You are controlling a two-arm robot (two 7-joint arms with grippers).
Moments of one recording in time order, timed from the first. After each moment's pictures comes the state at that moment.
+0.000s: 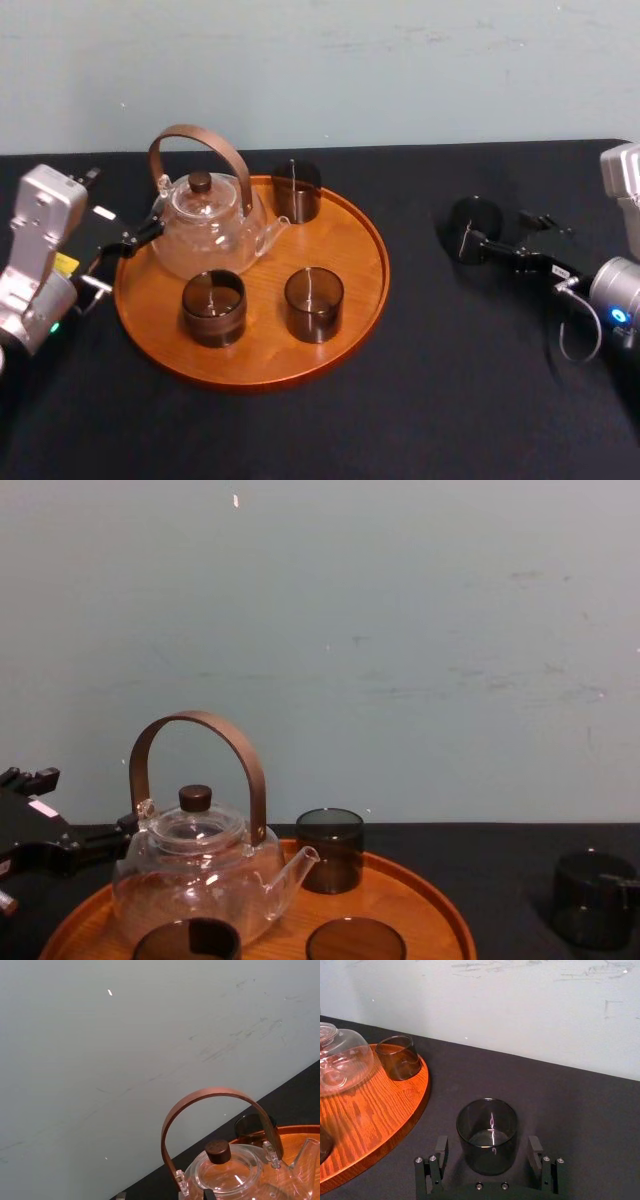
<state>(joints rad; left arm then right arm) -0.20 0.60 0.45 -1.41 -0.25 -0.12 0.03 0.24 0.51 -0.27 -1.29 0.48 0.16 0.42</state>
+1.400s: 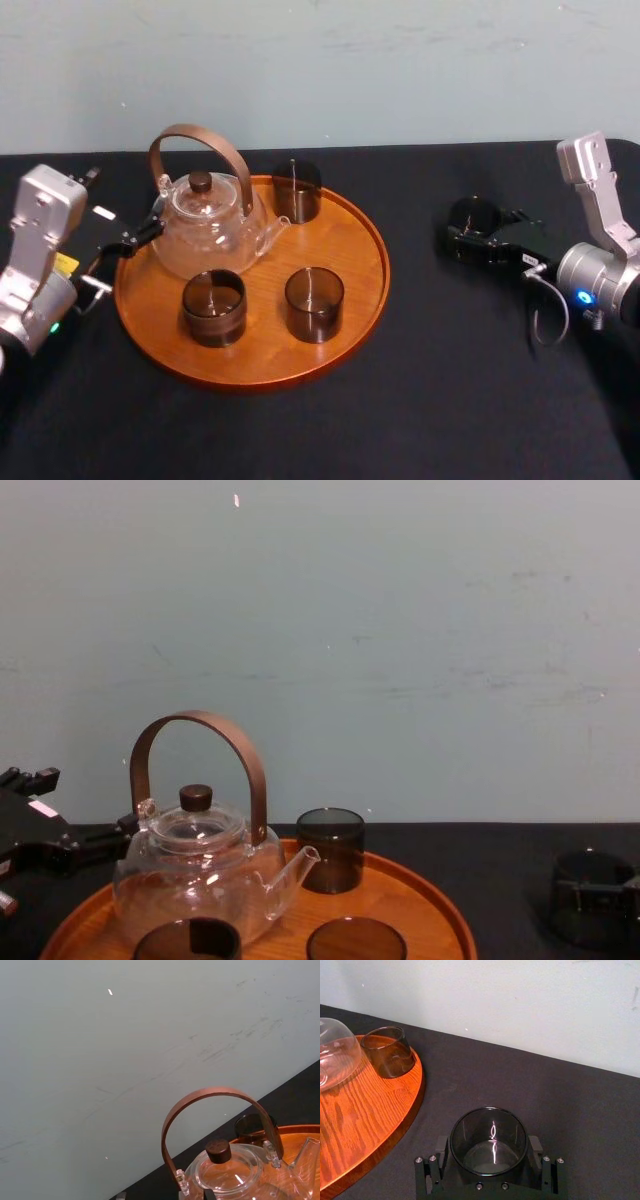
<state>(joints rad) -0.20 0.60 0.45 -1.41 -0.25 -0.12 0.03 0.37 0.43 -0.32 -1.12 0.41 0.17 0.43</state>
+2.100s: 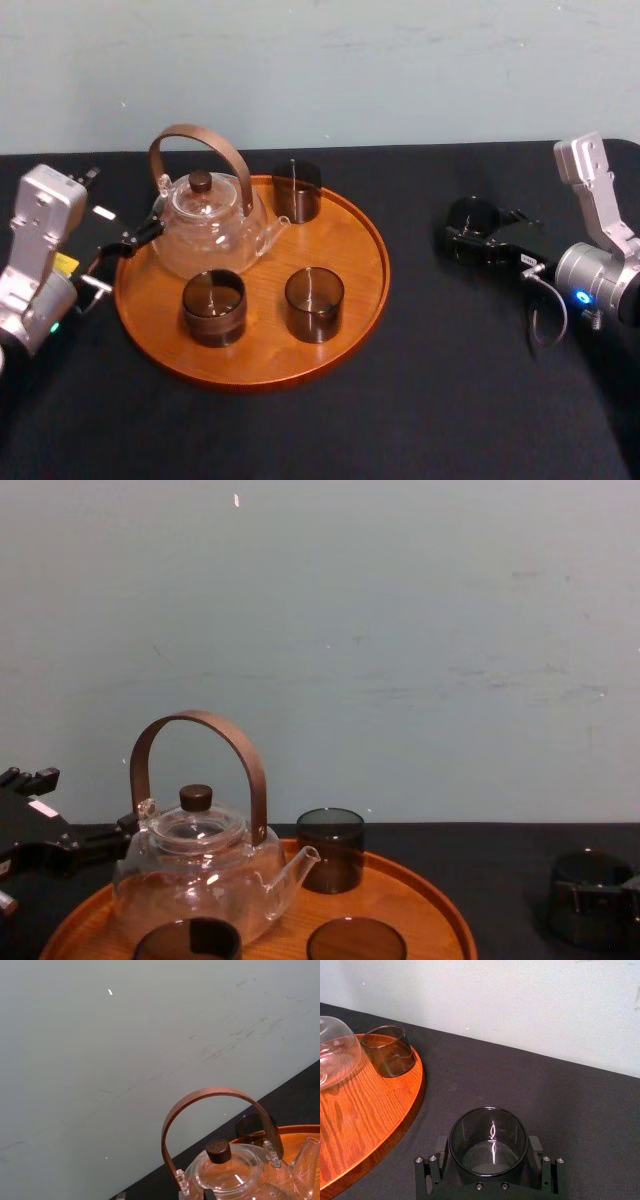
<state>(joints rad) -0.20 0.60 0.45 -1.41 -0.25 -0.12 0.03 0.37 0.43 -0.33 -1.12 0.40 0.17 0.44</state>
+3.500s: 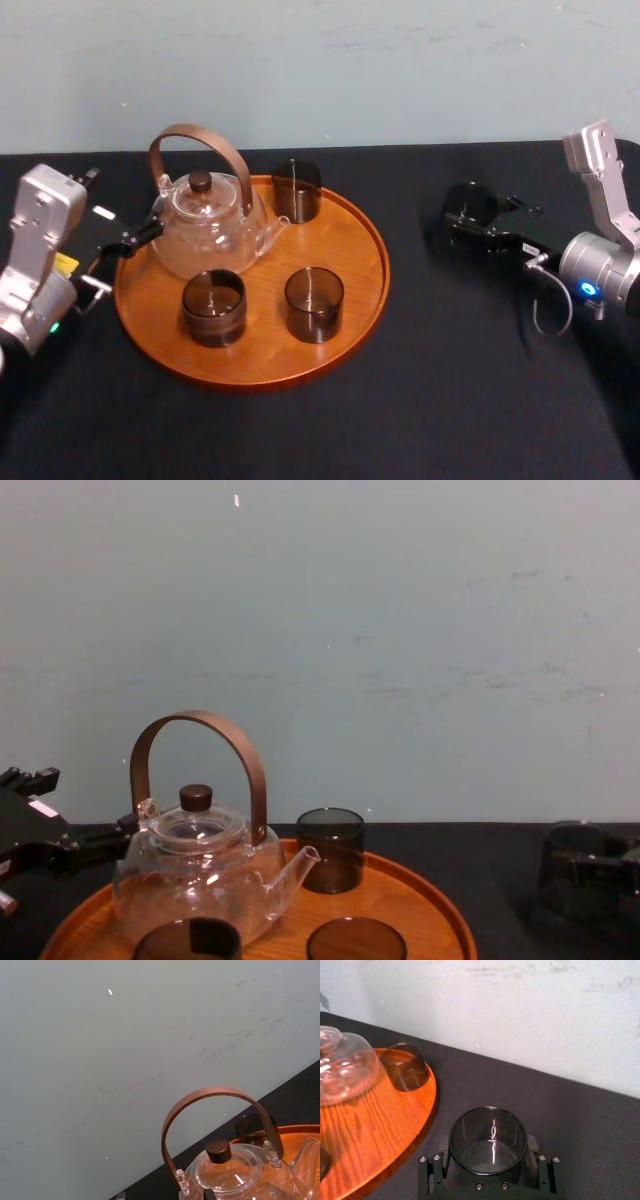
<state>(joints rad) -0.20 0.60 0.45 -1.41 -0.25 -0.12 0.03 0.36 0.44 -0.31 -1.17 0.42 0.16 0.46</state>
